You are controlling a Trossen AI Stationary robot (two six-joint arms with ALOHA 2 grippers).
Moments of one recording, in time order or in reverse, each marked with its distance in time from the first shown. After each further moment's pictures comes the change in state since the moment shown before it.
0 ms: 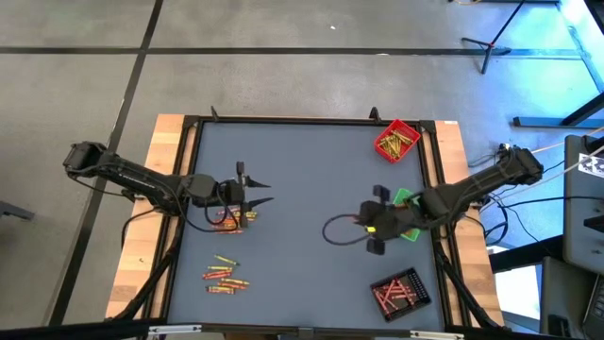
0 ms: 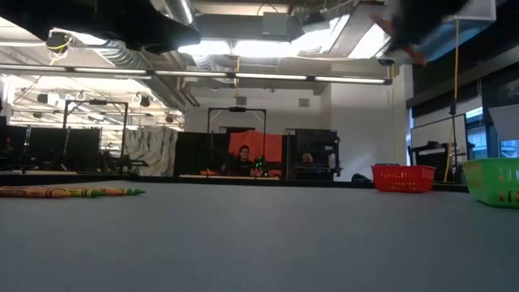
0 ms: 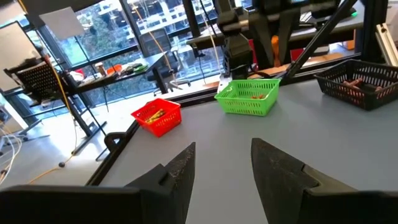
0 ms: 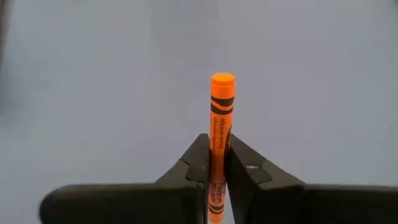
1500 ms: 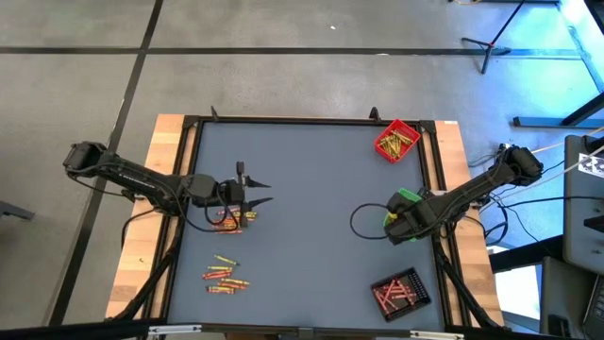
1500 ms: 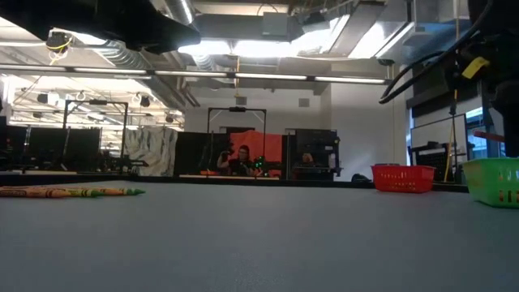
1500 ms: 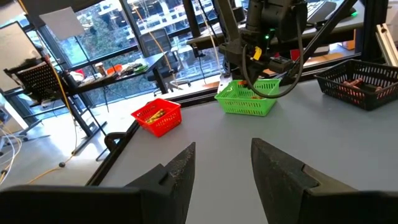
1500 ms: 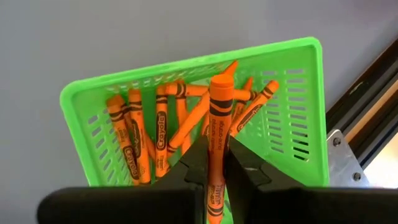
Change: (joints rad) left arm 0.001 0.000 0.000 0.000 0.000 0.000; right arm 0.044 -0.002 -0.288 -0.481 -0.103 0.700
